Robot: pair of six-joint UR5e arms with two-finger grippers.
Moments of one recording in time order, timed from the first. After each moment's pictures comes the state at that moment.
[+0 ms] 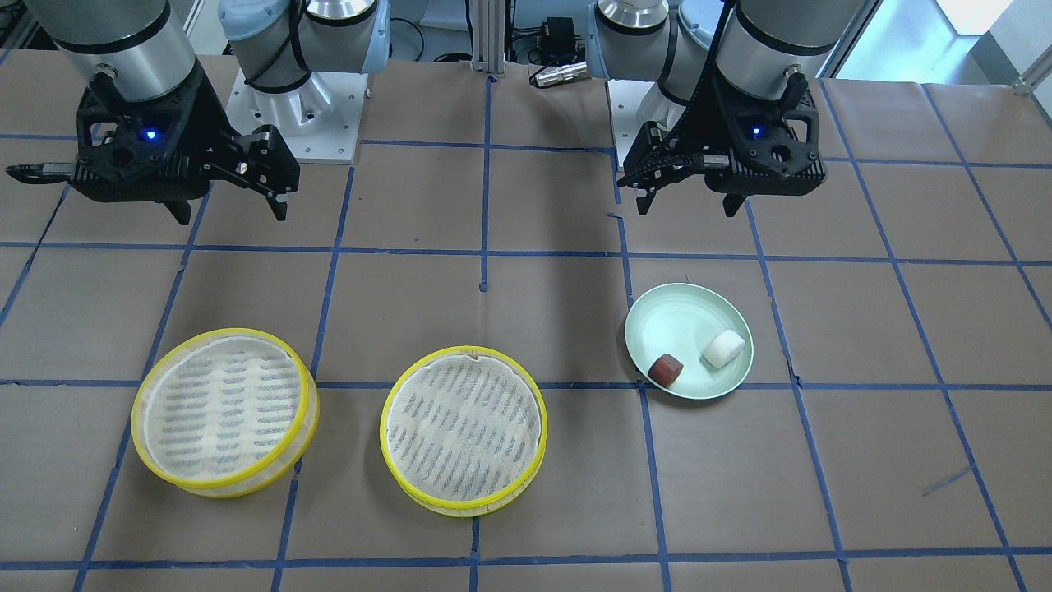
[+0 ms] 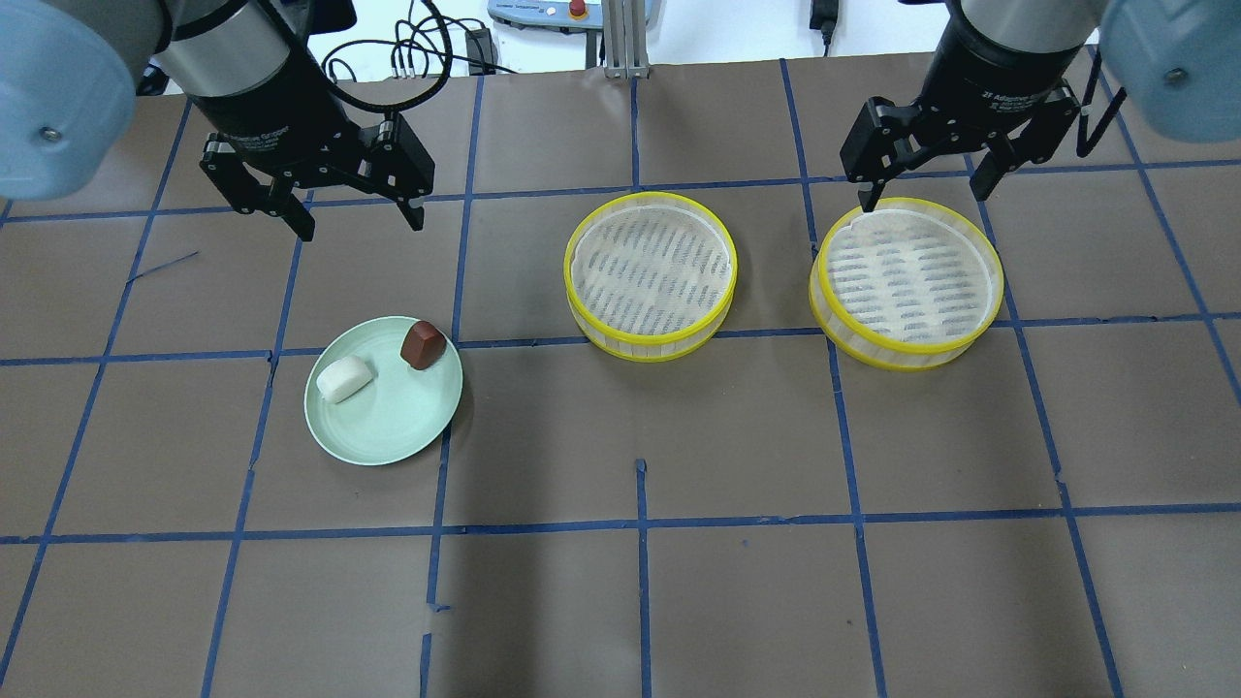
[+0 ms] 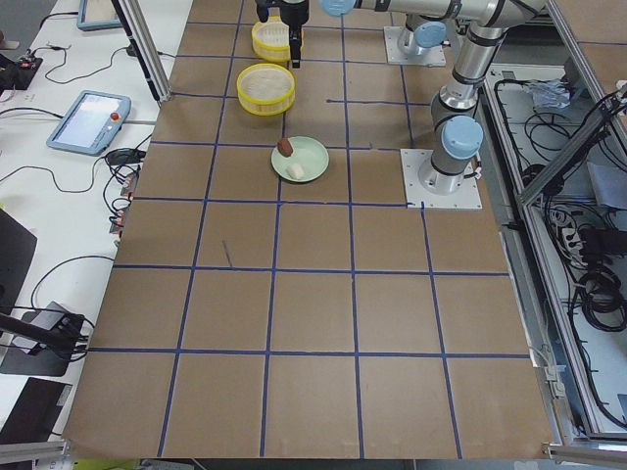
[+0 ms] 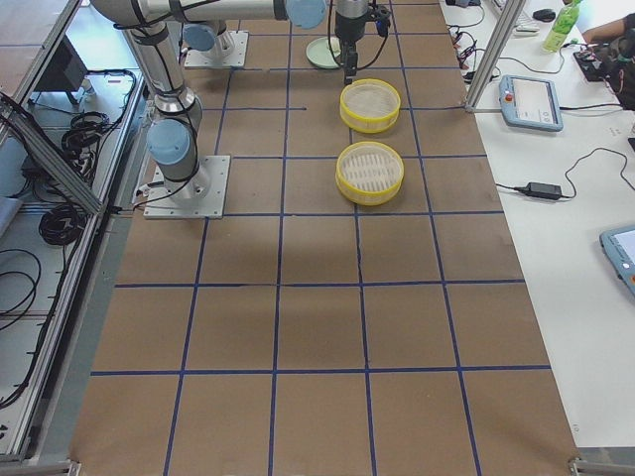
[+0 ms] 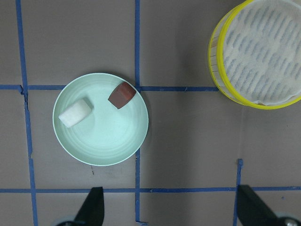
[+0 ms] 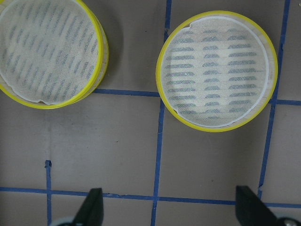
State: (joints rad) left arm -1.61 -1.60 -1.50 -1.62 1.53 -0.07; right arm 1.57 -1.54 1.51 -1.55 -1.56 -0.08
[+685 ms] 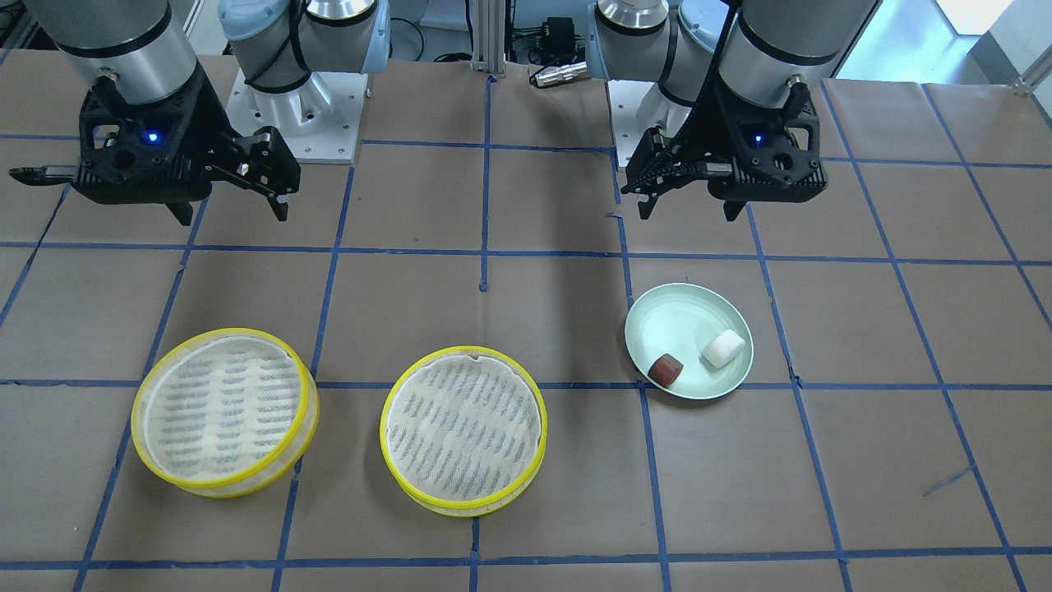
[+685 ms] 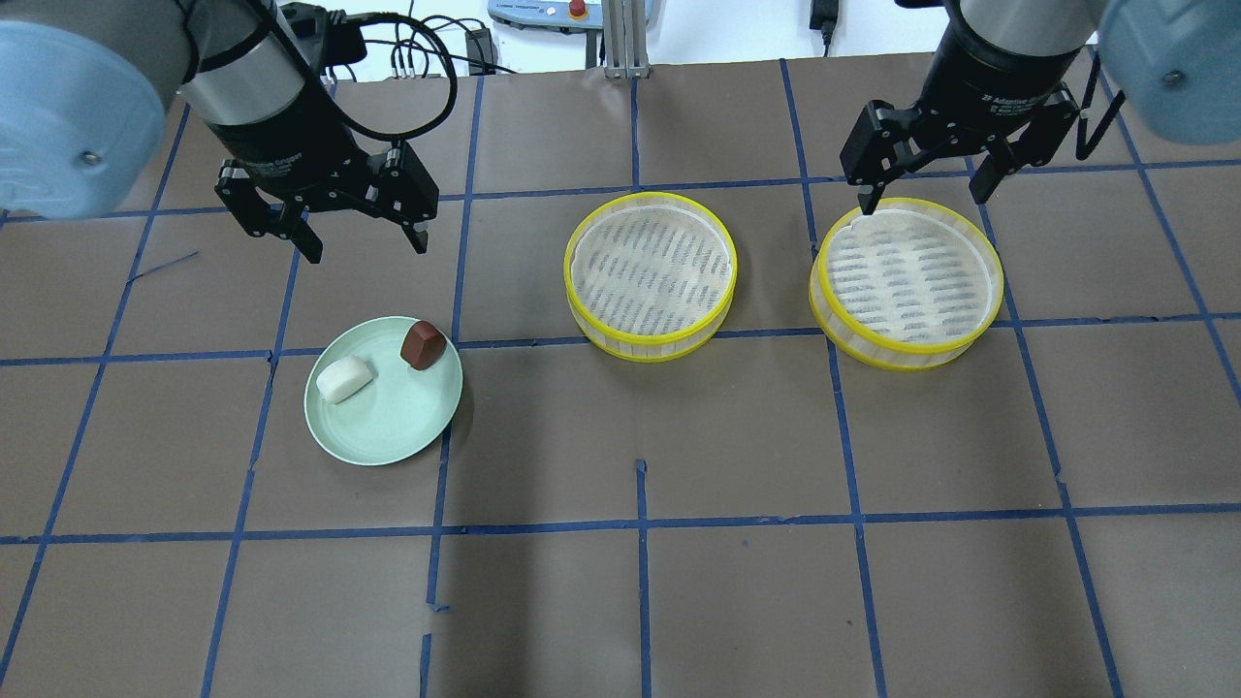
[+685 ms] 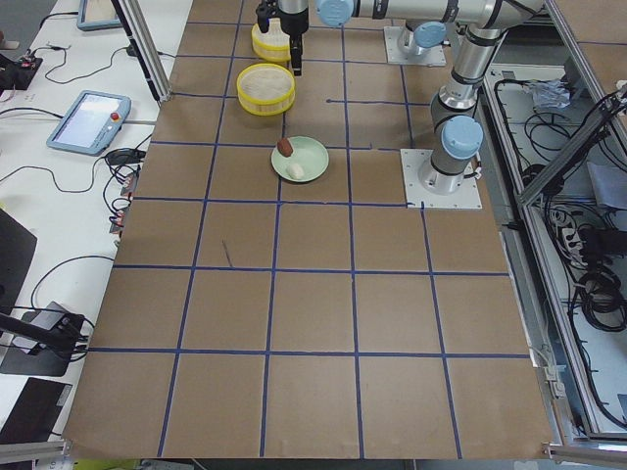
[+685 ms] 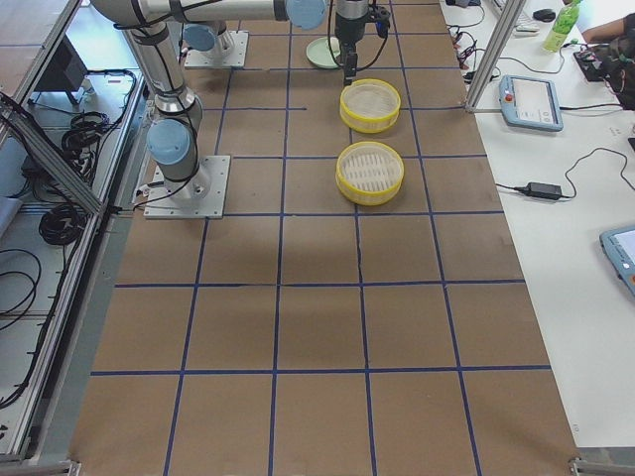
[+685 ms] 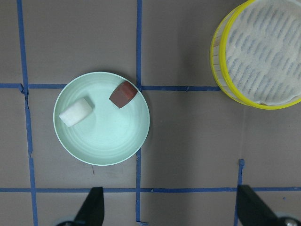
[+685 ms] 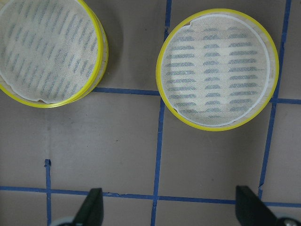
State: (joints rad) left arm -1.59 -1.63 -1.56 -1.59 1.53 -0.05; right arm 1.56 -1.54 1.51 -1.54 -1.56 -0.08
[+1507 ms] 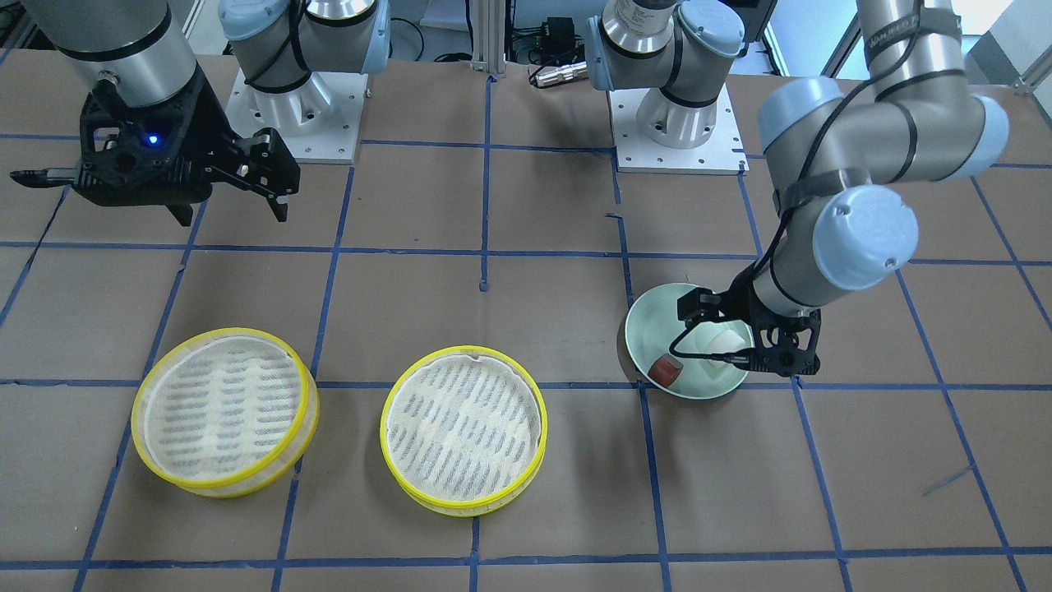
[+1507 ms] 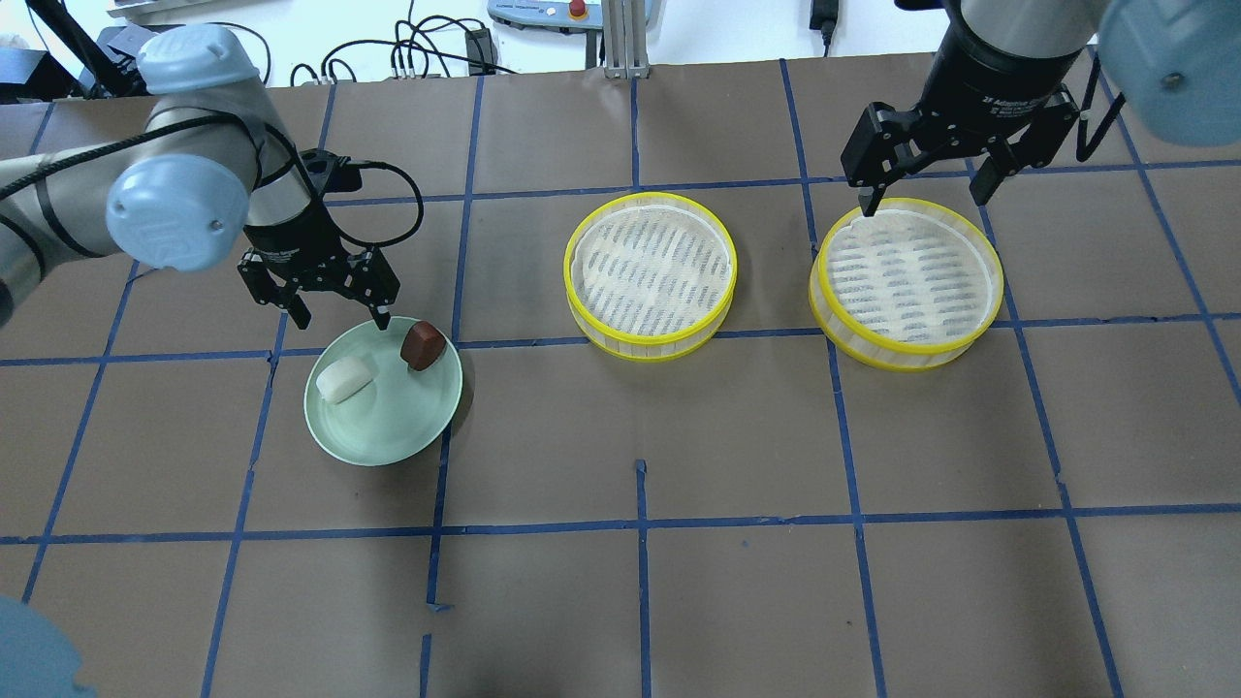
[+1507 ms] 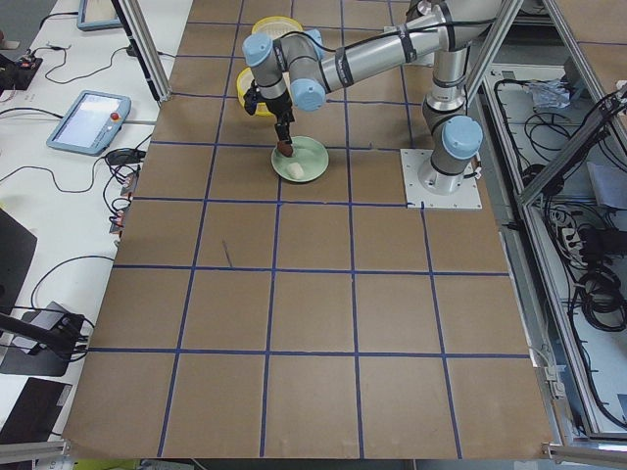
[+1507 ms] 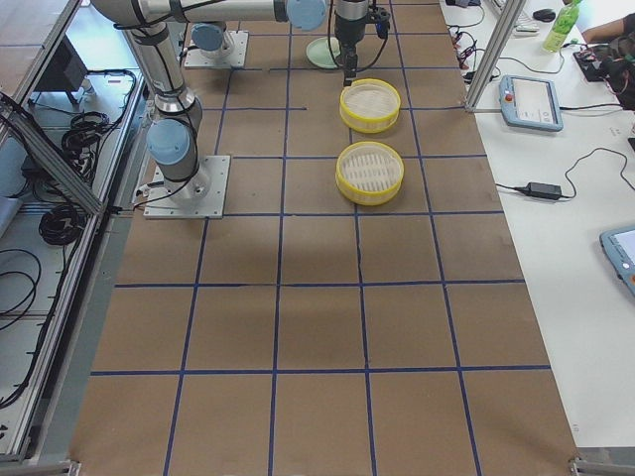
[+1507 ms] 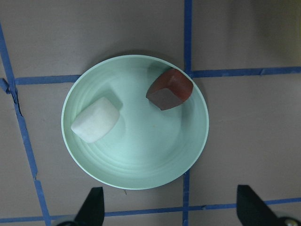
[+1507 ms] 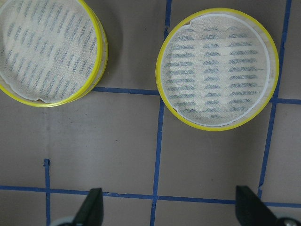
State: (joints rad) left arm -1.43 -1.87 -1.74 -1.34 1.64 0.22; right arm 1.56 -1.54 1.52 -1.55 -1.56 -0.08
